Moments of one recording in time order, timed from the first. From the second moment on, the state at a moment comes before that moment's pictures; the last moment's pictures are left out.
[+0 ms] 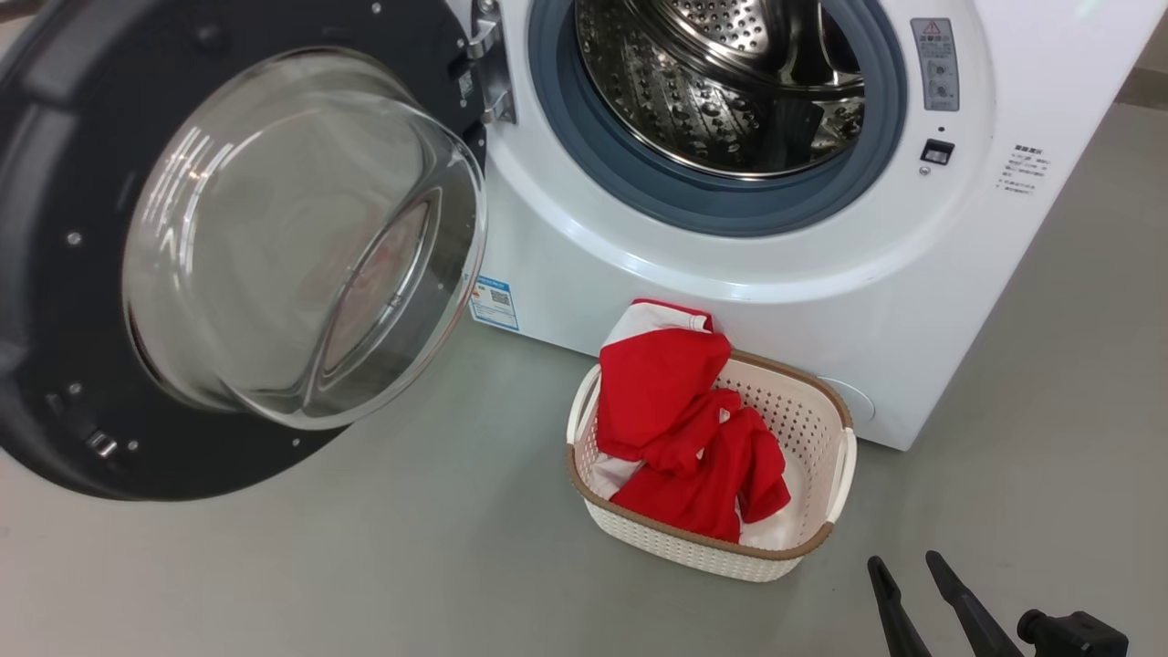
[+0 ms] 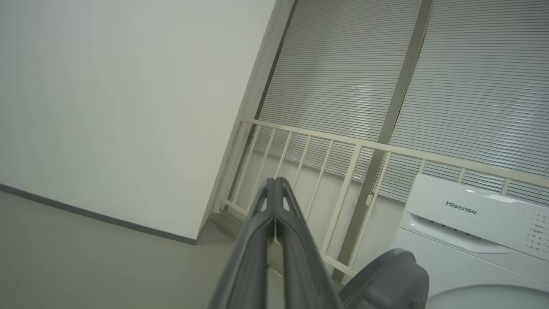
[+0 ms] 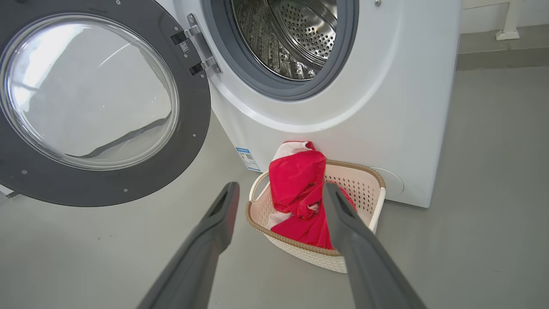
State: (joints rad) left arm -0.66 0.45 0.35 0.47 -0.66 -0.12 -0.25; right arm 0.16 -0.12 0.11 0.23 0.52 0.12 -0.26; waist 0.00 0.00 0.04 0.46
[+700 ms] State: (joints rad) left arm -0.90 0.57 0.24 1.05 -0.97 -0.12 0.51; right arm 0.13 -0.13 0.12 0.22 0.50 0.12 -0.26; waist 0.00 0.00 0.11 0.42
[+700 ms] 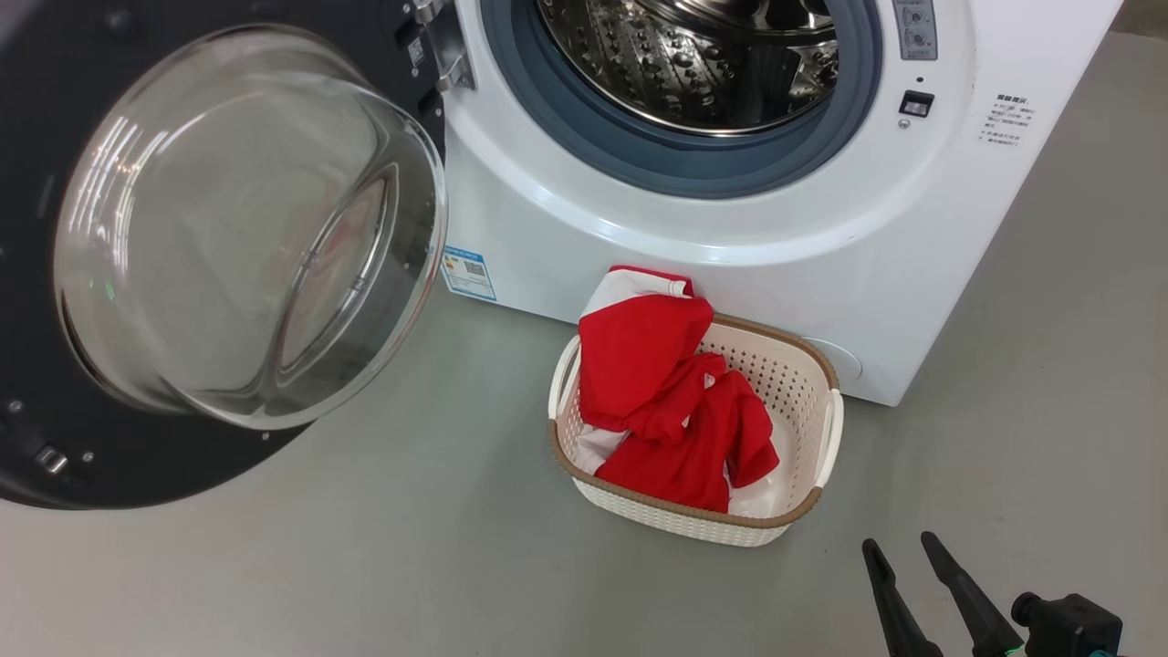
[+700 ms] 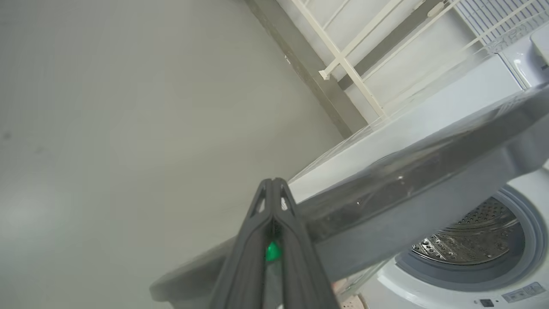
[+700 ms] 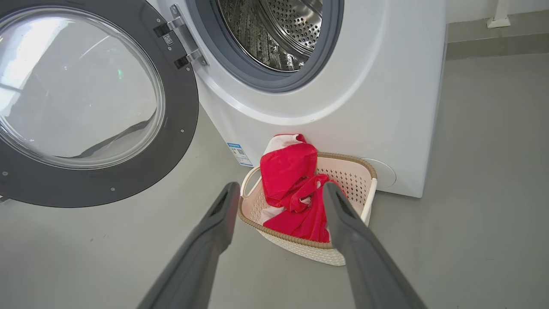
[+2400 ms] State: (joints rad) left arm -0.55 0.53 -0.30 0.12 -1.39 -0.12 0.62; right arm 0.13 -0.11 0.11 0.22 0.50 0.12 -0.26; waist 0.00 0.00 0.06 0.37
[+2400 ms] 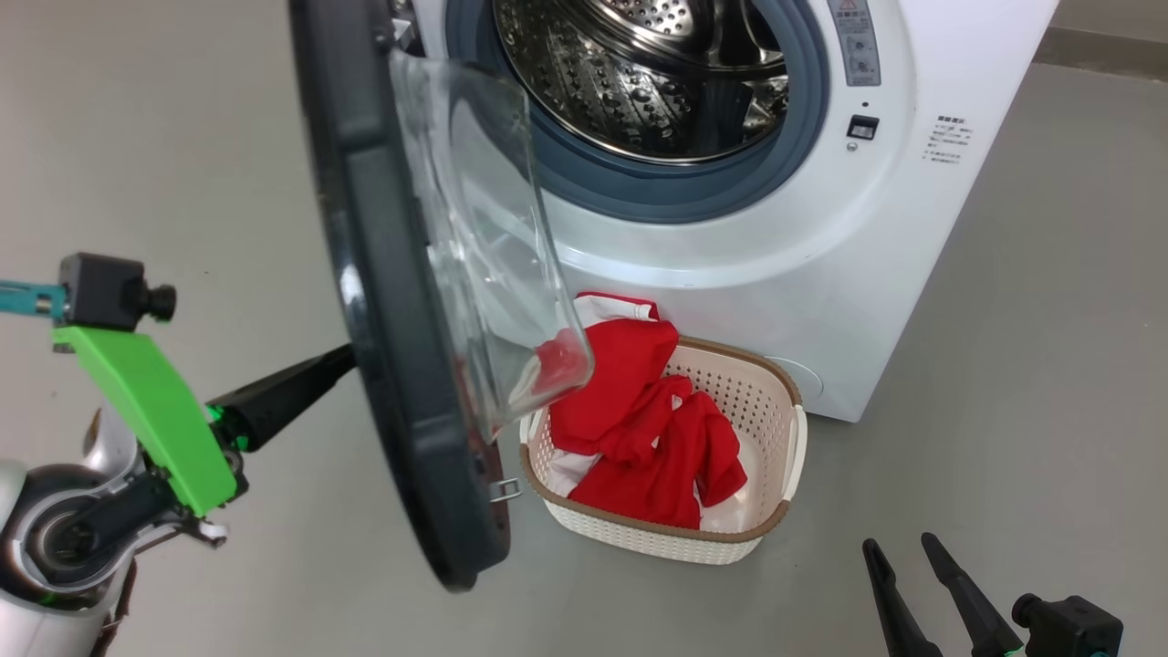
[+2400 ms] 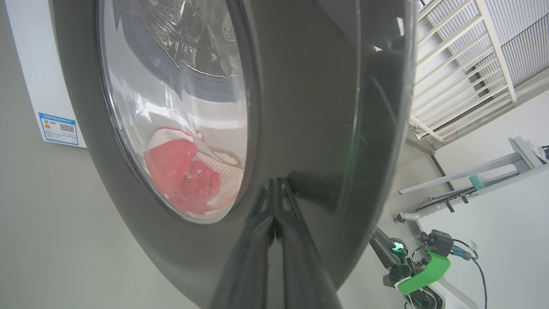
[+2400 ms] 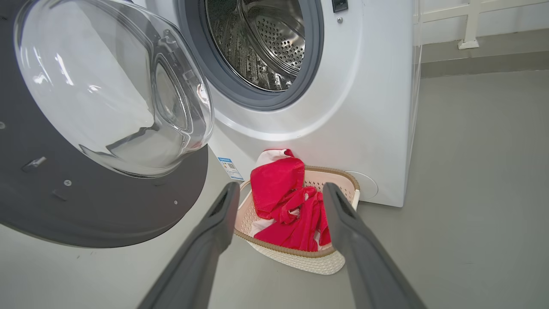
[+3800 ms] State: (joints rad) left arm -0.16 0.52 -0.39 0.43 -1.36 -0.12 -0.04; right arm 0.16 -0.12 0.10 0.22 0.50 0.12 -0.26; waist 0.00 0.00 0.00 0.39
